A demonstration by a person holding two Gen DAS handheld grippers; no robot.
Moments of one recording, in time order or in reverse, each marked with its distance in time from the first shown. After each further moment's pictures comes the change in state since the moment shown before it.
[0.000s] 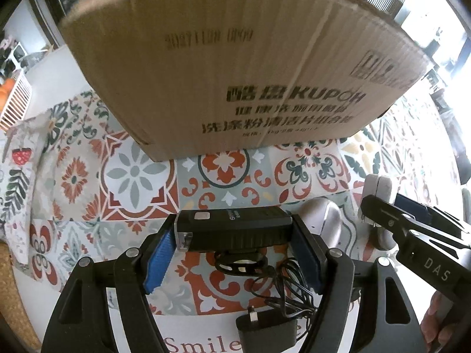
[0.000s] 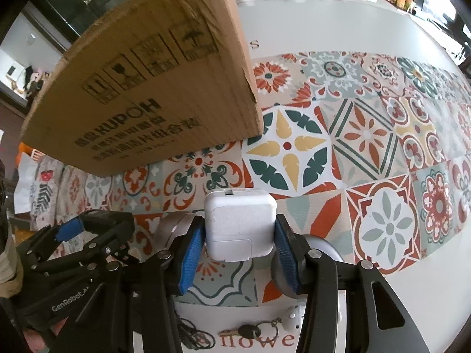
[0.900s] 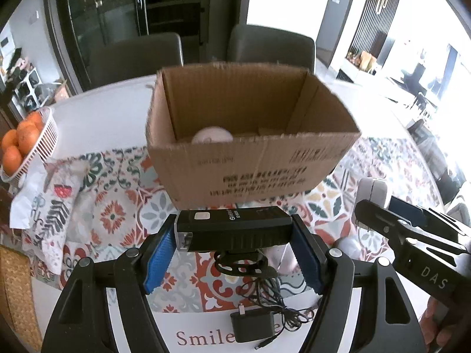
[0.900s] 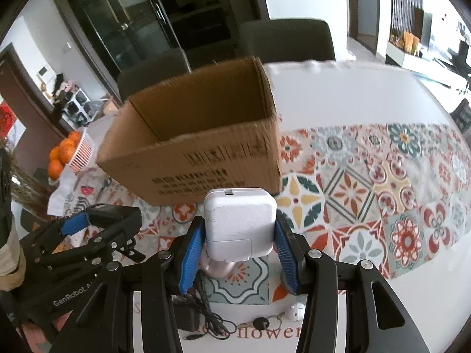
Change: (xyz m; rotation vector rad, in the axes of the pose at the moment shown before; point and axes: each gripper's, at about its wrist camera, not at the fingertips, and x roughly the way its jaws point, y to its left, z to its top) left arm -0.111 -0.003 0.006 0.006 -0.258 -0.006; right arm -0.106 0.037 0.002 -0.099 -0.235 0.042
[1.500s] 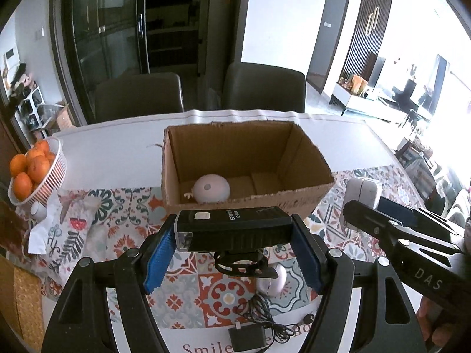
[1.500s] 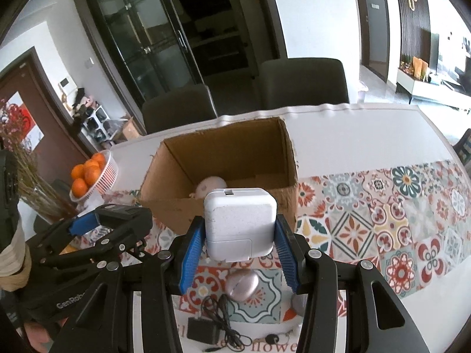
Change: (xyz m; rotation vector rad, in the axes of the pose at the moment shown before) left arm -0.052 -0.001 0.030 0.010 -0.140 -0.017; right arm -0.048 0.022 0.030 -0.048 -0.138 0.062
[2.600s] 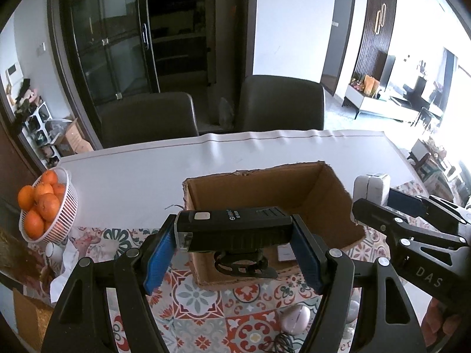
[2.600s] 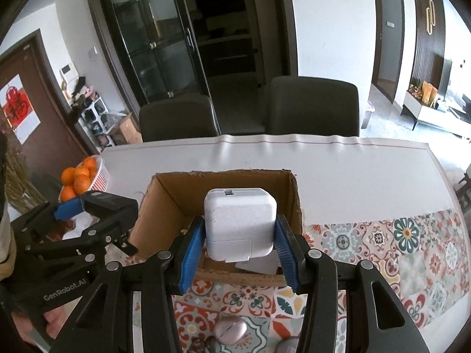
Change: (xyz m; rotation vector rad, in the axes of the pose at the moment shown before) left arm 0.029 0.017 0.077 0.028 -0.006 0.076; right arm 0.038 0.012 0.078 -0.105 0.008 -0.030
